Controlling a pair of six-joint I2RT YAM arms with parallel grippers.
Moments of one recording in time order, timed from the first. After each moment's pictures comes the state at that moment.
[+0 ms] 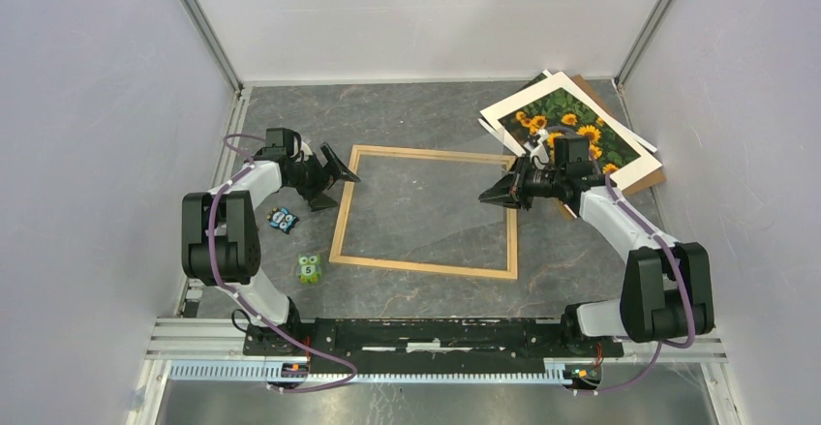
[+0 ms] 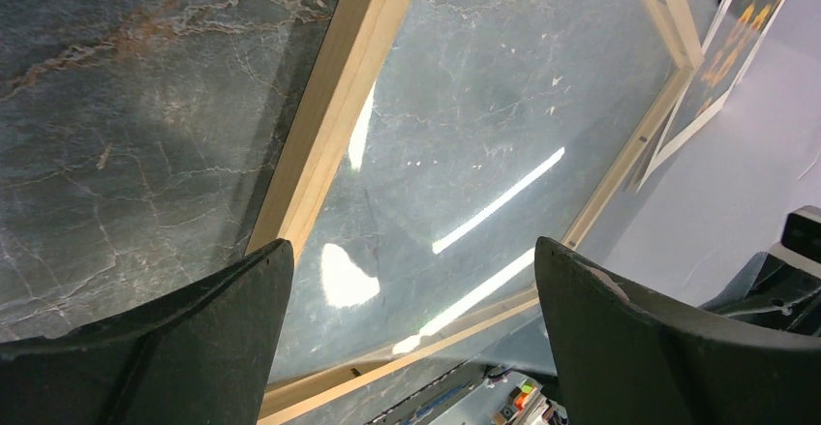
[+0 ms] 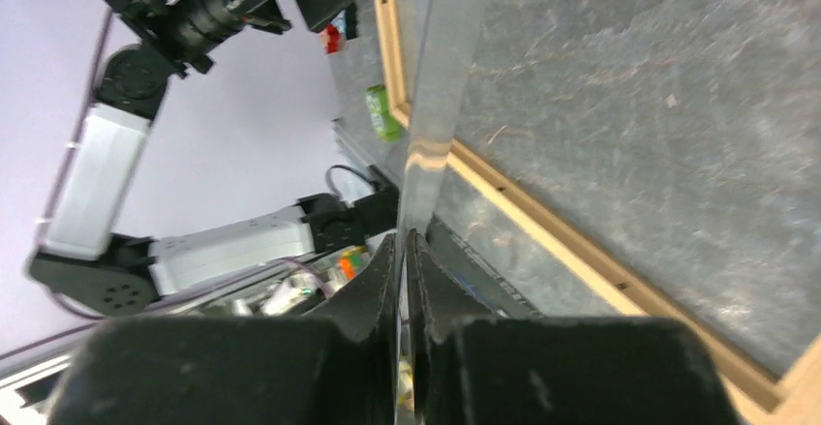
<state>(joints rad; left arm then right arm) 0.03 1.67 0.99 -0.42 0.58 -0.62 0.12 1.35 0.78 -0.24 -0.91 0.86</state>
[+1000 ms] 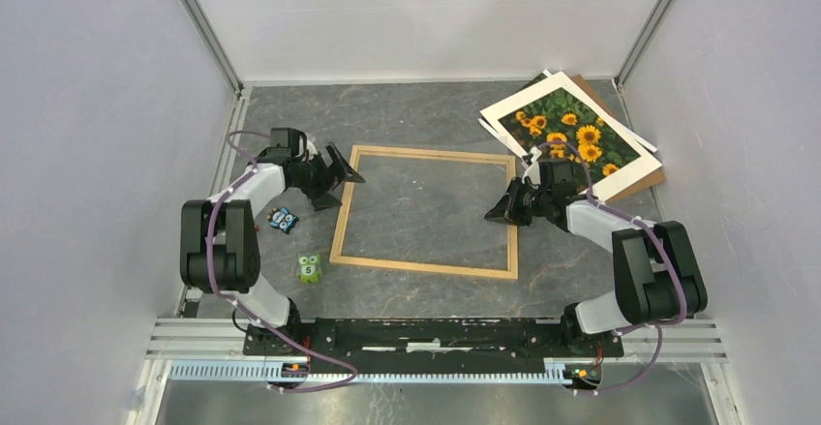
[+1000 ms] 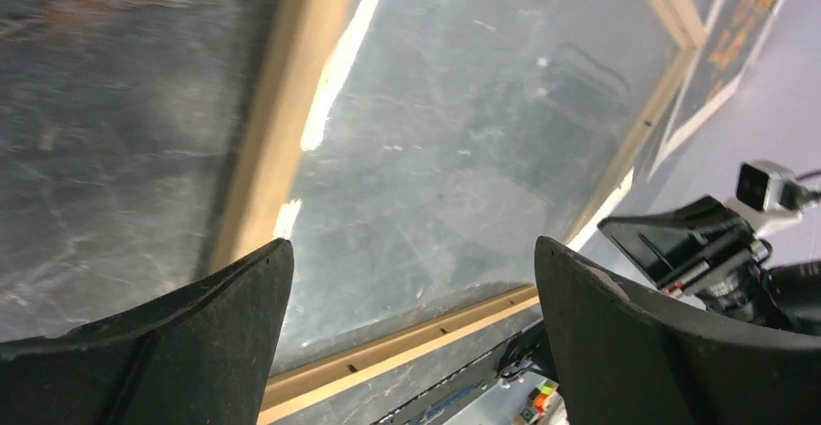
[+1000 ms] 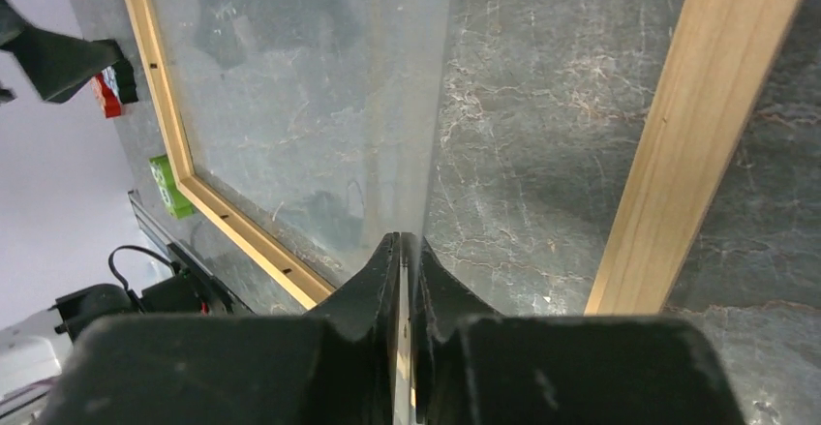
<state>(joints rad) 0.00 1.65 0.97 -0.41 0.55 -0.62 0.17 1.46 0.63 -0.05 -0.58 0.57</state>
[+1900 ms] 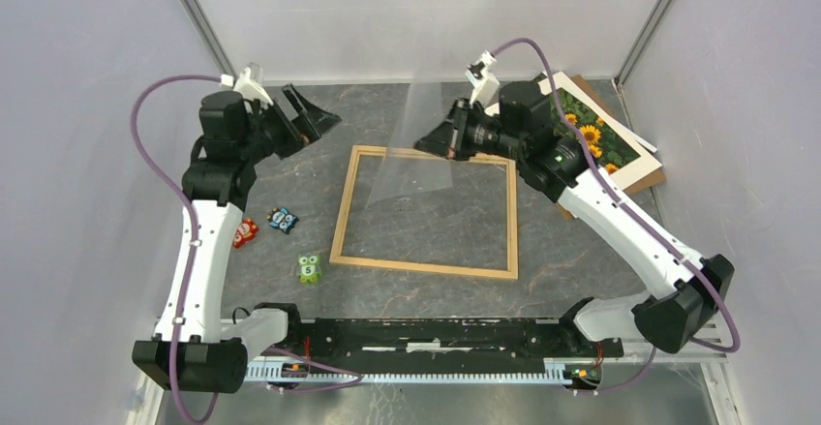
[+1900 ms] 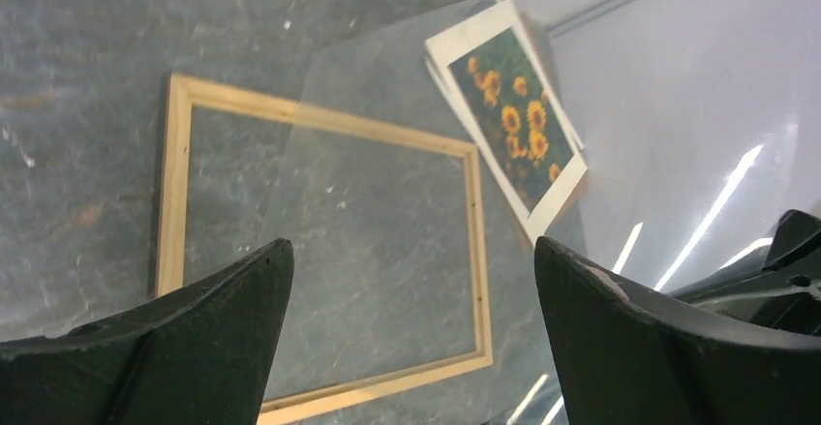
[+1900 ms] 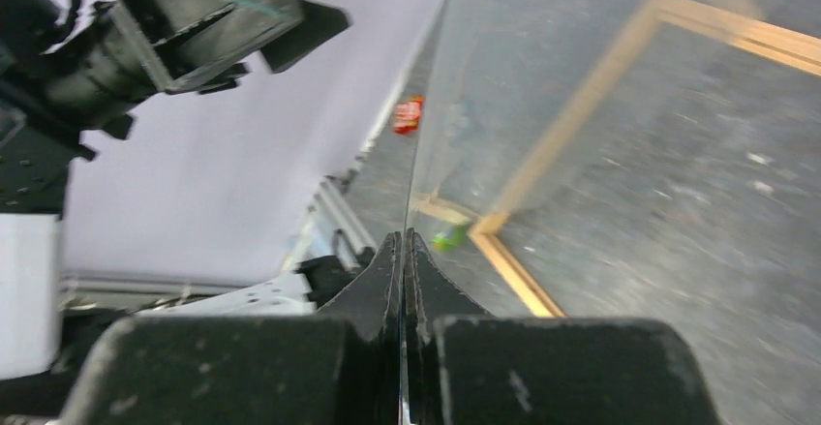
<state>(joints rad) -0.04 1.11 1.24 -0.56 0.42 -0.60 0.61 1.32 1.34 -0.33 -0.38 0.70</state>
